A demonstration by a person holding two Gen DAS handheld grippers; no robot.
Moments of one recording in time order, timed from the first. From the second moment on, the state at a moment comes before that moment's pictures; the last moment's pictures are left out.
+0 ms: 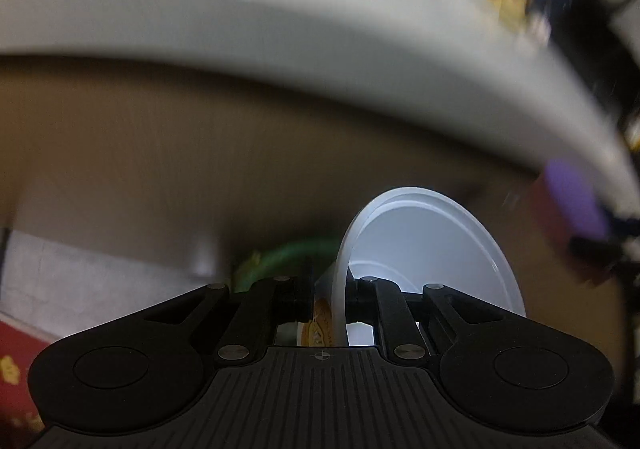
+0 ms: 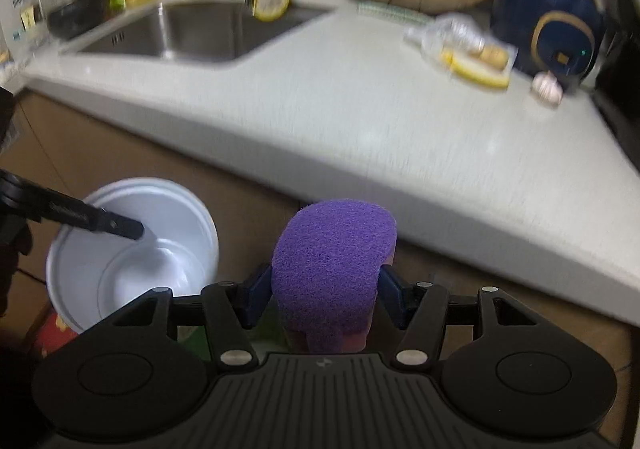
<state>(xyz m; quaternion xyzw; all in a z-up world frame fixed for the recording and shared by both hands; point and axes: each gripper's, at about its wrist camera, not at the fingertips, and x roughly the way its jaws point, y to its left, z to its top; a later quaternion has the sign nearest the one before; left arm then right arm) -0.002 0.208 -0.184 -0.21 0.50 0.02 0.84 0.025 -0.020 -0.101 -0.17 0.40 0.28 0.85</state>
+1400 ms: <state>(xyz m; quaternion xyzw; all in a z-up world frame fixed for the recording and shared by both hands) 0.037 0.209 -0.372 -0.22 0.52 -0.05 0.82 0.027 0.006 -0.385 -0.20 0.54 0.35 0.74</state>
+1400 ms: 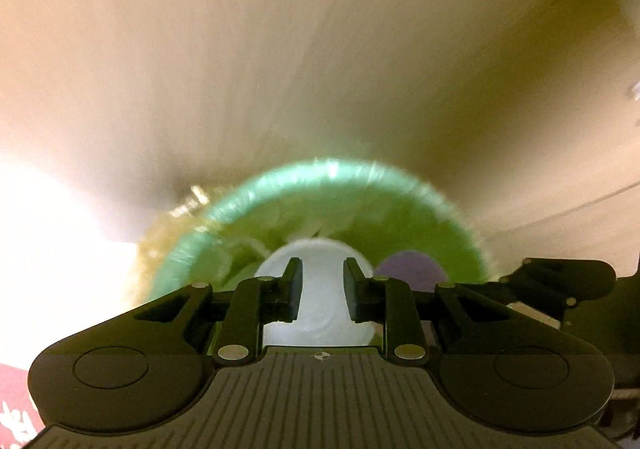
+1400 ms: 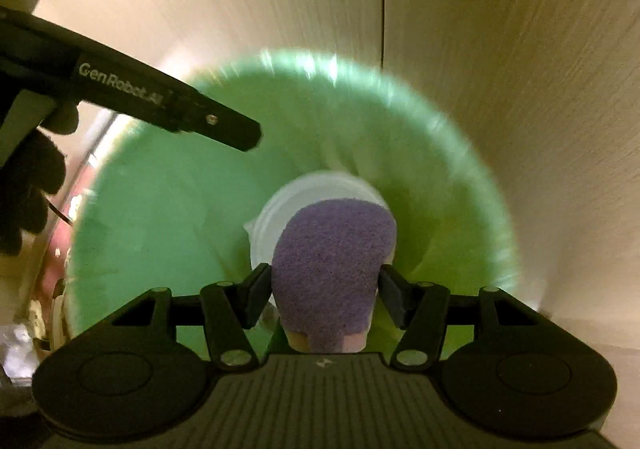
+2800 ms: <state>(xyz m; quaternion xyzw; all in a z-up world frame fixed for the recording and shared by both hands) -0.034 0.227 -0.115 -0.23 0.30 0.01 0.93 0.018 -0.071 -0.087 -0.31 0.19 0.23 0.90</state>
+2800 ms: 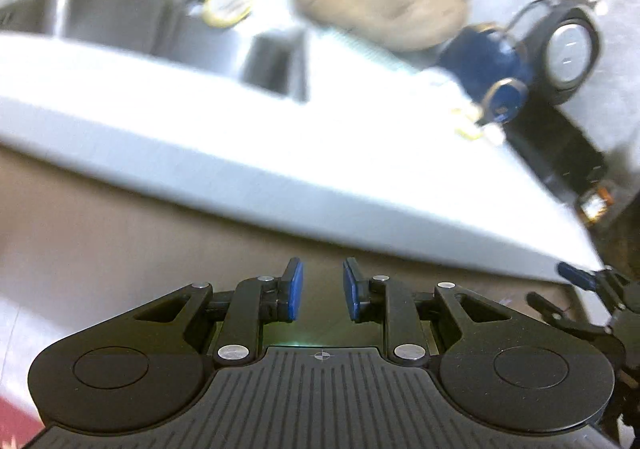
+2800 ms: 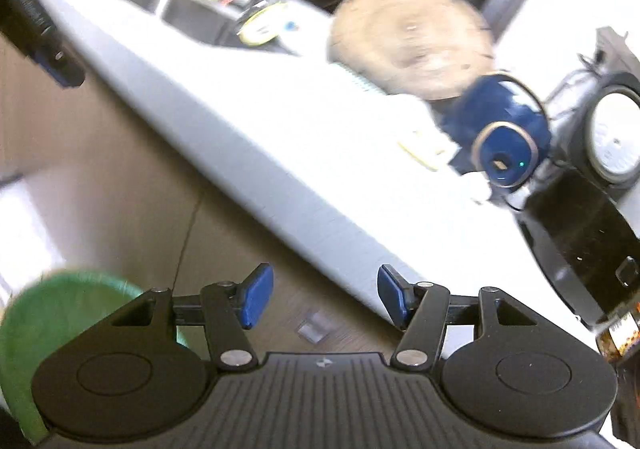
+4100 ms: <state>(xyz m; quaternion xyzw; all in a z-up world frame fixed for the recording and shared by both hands) 0.231 0.097 -0.031 -0.16 0.34 0.04 0.93 0.310 -0.165 -0.015 -0.04 0.22 0.16 0.96</state>
